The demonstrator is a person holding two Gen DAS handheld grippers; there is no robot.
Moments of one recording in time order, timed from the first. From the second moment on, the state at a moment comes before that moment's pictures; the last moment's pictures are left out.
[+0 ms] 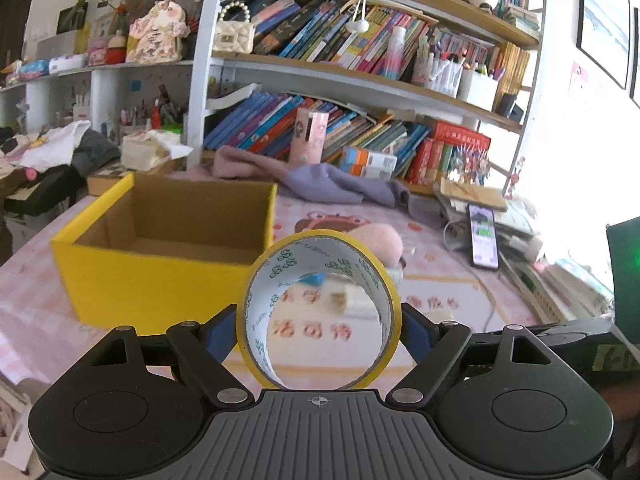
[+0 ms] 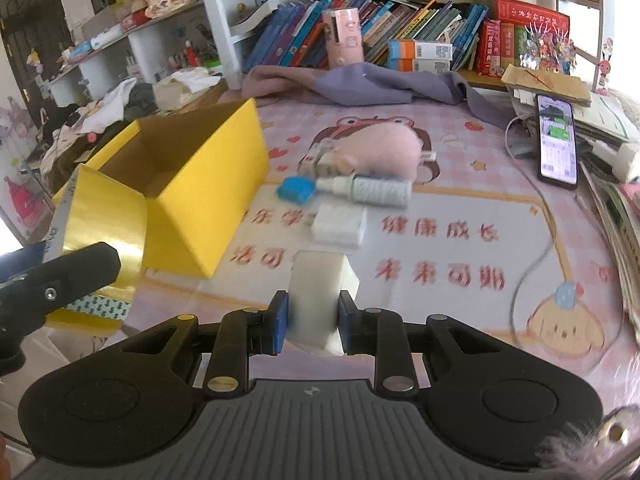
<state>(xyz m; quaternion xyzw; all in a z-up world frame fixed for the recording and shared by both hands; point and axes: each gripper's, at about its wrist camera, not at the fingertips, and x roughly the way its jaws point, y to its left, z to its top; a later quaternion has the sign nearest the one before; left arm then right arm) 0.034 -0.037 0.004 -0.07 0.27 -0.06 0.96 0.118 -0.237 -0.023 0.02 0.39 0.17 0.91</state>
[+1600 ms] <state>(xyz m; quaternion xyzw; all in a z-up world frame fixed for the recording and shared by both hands) -0.033 0.076 -0.005 -0.10 0.29 0.05 0.95 0.048 -0.104 -0.016 -0.05 0.39 0.28 0.88</state>
